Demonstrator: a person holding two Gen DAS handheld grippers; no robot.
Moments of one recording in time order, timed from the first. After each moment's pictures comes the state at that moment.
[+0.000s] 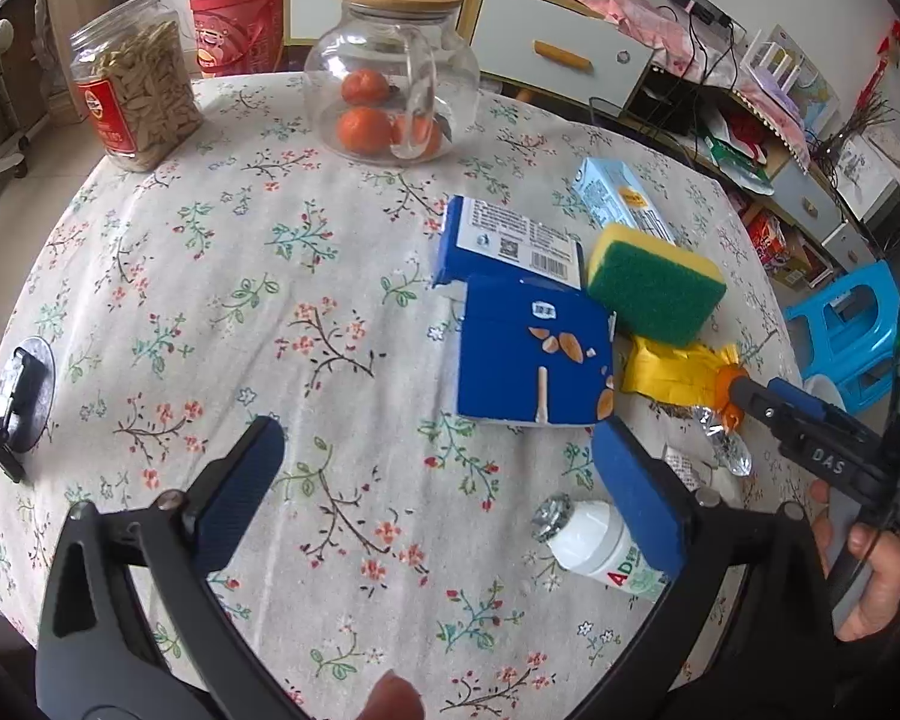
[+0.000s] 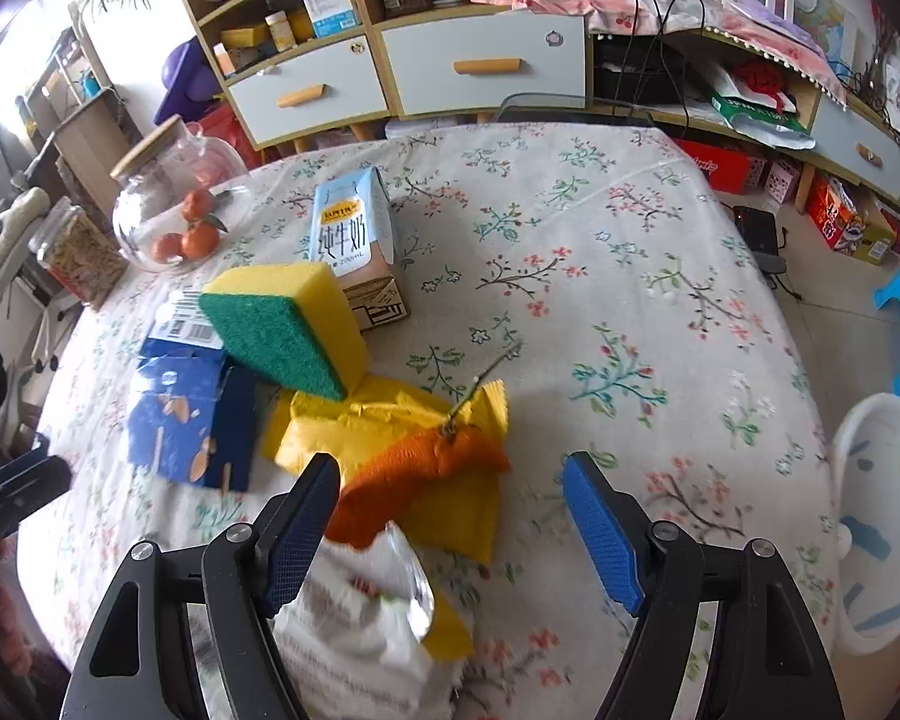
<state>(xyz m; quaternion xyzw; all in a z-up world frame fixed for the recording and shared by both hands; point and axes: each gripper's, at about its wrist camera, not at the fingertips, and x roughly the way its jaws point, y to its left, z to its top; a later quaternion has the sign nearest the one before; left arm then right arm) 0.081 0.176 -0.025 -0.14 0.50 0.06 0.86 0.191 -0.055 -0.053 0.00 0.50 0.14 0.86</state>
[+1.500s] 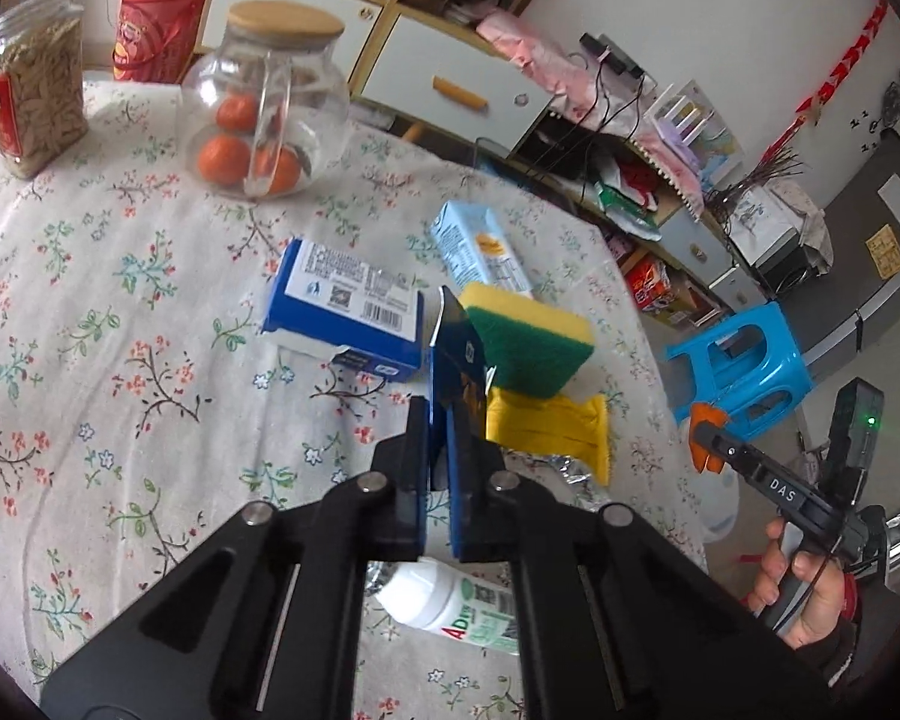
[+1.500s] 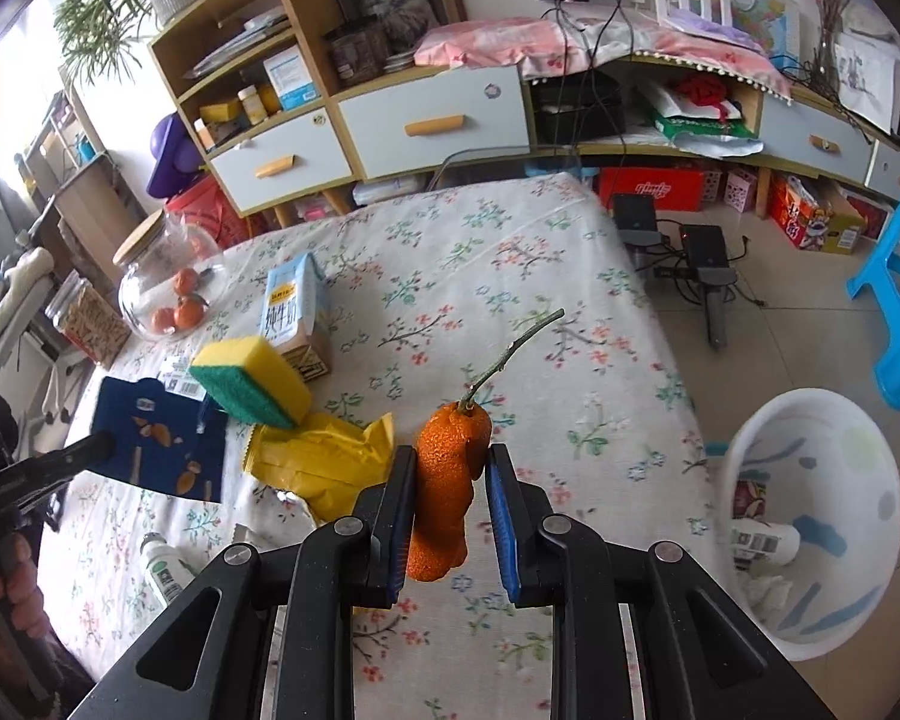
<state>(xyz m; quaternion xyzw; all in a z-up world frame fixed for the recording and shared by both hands) 0.084 0.156 -0.010 -0.23 0.43 -0.07 0.87 0.167 -0.152 -0.001 0.04 0.44 0.13 0.89</state>
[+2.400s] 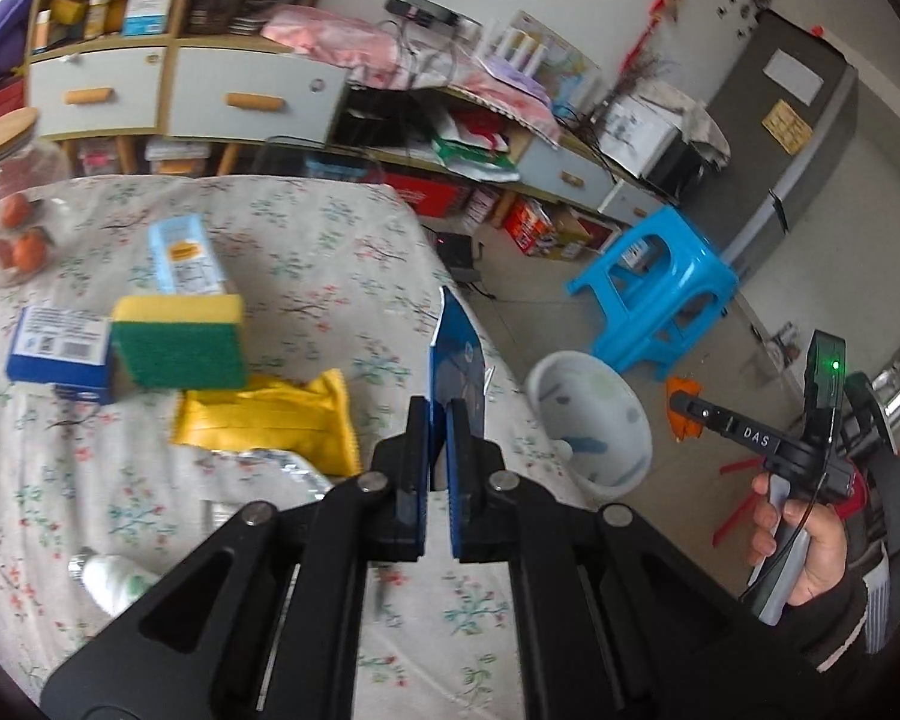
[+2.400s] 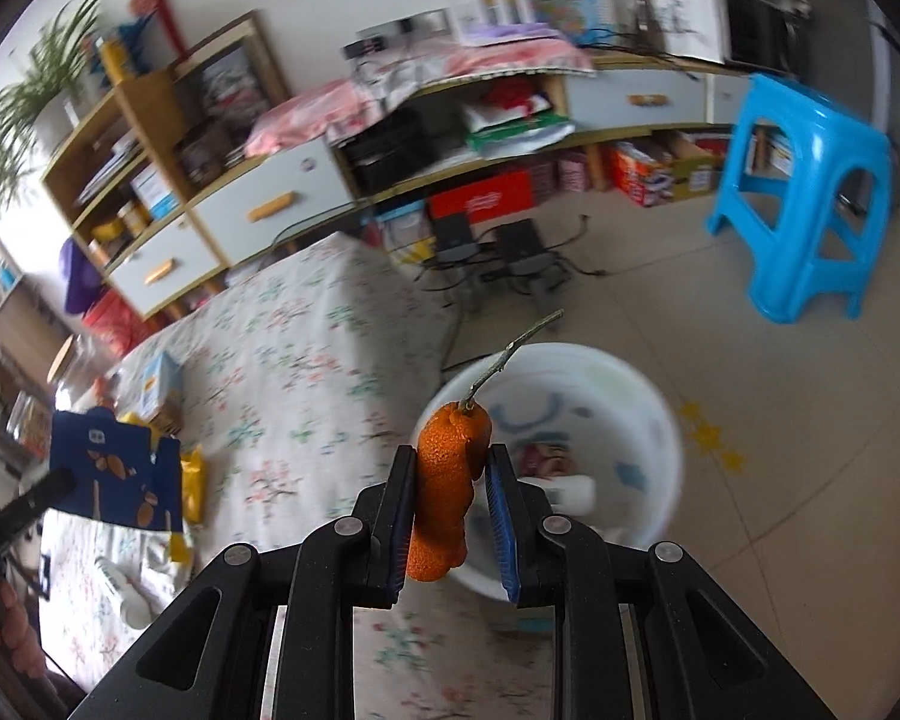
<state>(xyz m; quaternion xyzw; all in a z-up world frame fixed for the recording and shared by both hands) 0.106 -0.015 0.025 -0.14 0.41 -0.21 0.88 0.106 -0.342 0.026 0.13 0.42 0.00 0.90</state>
